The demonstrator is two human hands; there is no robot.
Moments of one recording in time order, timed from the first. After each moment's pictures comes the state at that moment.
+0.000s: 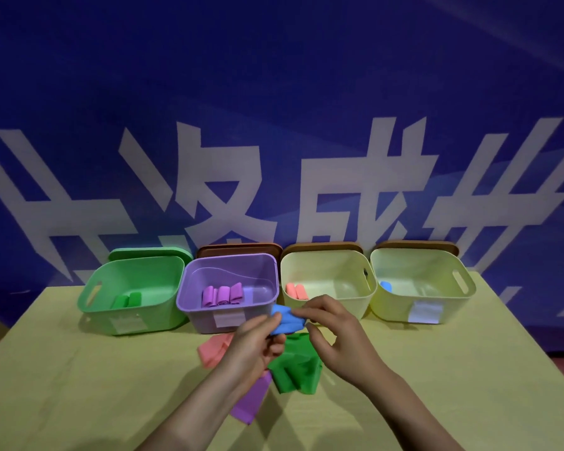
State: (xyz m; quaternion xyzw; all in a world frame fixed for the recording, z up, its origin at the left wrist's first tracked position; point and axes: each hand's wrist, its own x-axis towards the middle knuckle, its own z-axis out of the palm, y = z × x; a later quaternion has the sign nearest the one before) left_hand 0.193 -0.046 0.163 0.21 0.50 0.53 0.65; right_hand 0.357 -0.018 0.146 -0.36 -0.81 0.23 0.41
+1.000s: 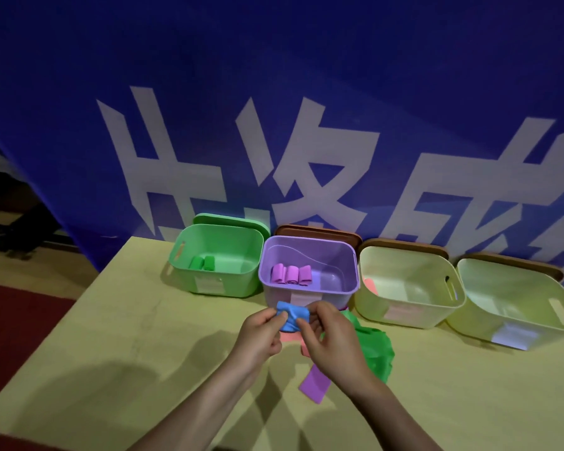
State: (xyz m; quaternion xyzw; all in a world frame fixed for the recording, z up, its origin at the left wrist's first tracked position) left_hand 0.044 -0.081 0.131 0.25 0.59 0.53 0.56; right_hand 0.182 -0.051 0.128 -0.44 -0.78 0.27 0.35
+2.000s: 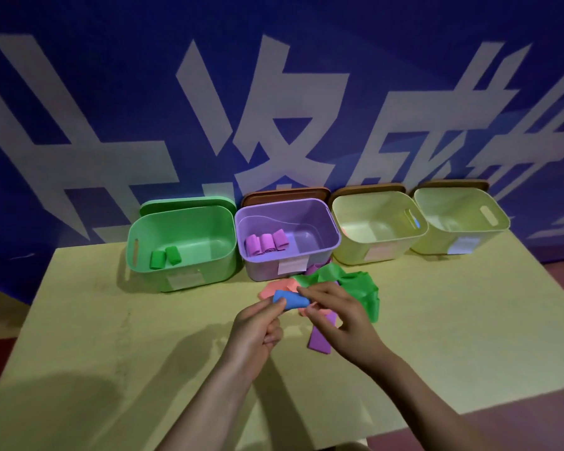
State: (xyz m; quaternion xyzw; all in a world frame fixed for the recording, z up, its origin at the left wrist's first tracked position) left_hand -0.001 -0.088 0.125 0.16 0.49 0.48 0.71; right_hand 0.164 -0.084 0.122 -0.45 -0.73 0.33 0.40
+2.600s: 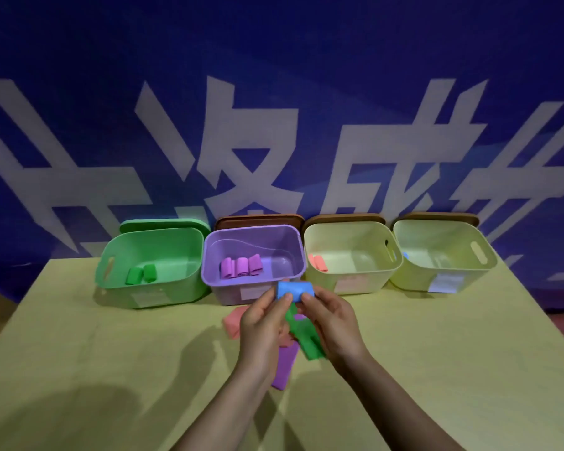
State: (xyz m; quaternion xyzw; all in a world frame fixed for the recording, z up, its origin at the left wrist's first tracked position) left_hand 0.146 -0.059 0.158 0.23 0.52 0.60 0.56; right_hand 0.251 -0.035 0.141 -0.46 -0.41 0.62 0.49
